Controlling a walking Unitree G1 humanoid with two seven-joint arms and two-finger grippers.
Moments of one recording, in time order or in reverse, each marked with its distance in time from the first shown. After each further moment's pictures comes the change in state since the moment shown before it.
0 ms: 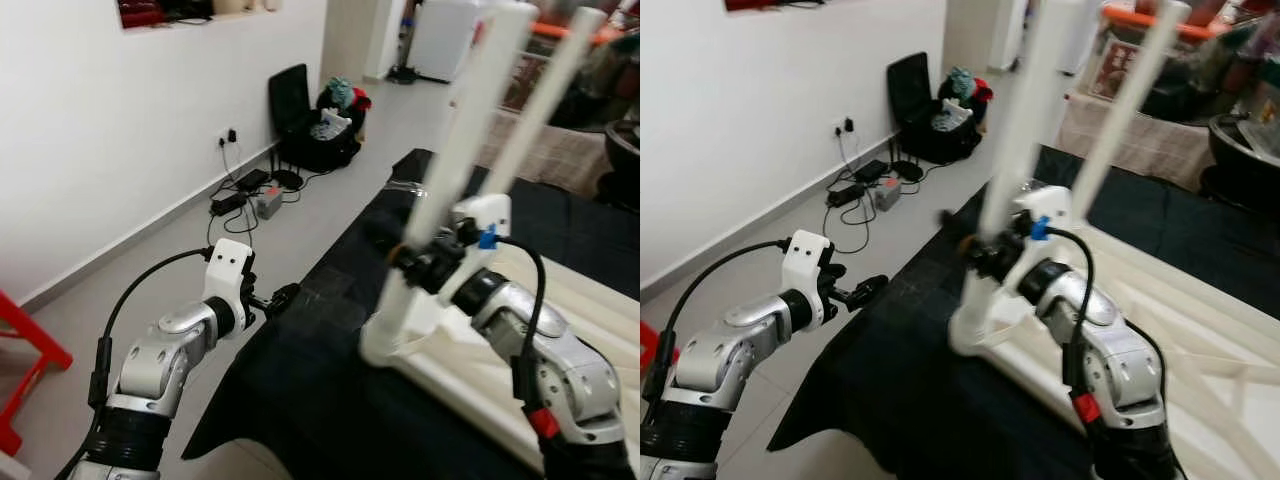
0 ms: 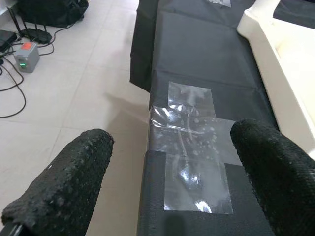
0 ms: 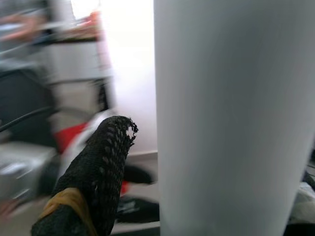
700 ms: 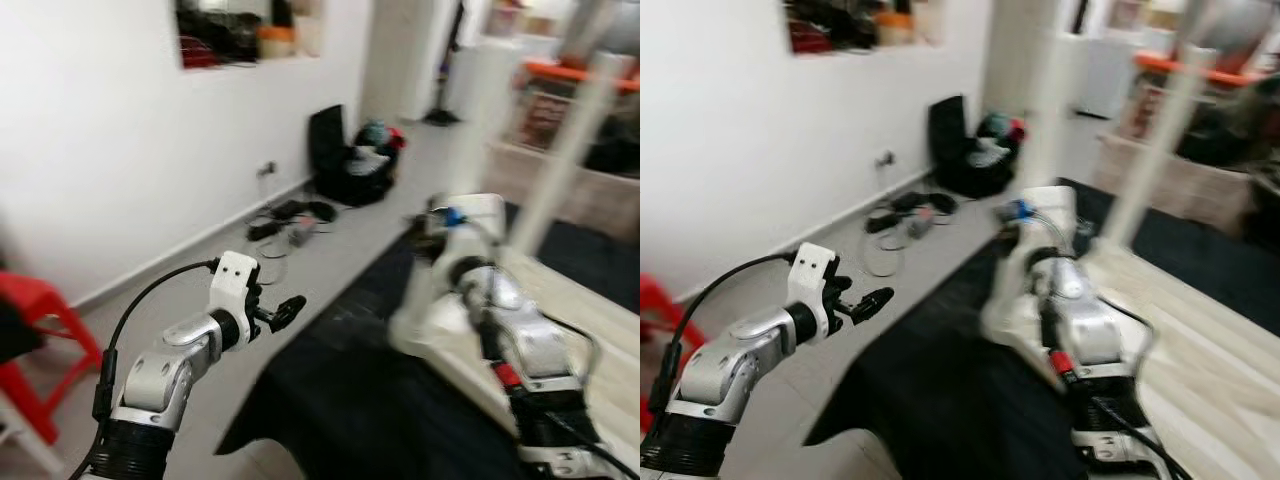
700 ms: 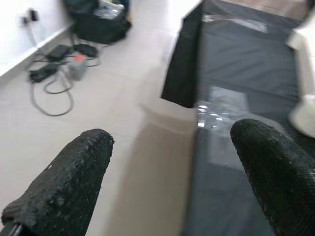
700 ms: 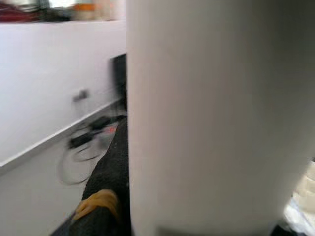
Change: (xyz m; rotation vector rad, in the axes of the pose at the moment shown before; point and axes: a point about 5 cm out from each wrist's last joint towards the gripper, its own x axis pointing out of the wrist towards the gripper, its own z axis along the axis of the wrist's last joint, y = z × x) left arm -0.001 0.001 0.000 -0.009 -0.006 0.013; right arm -0.047 -0.101 -0.029 -0.083 0.184 -1.166
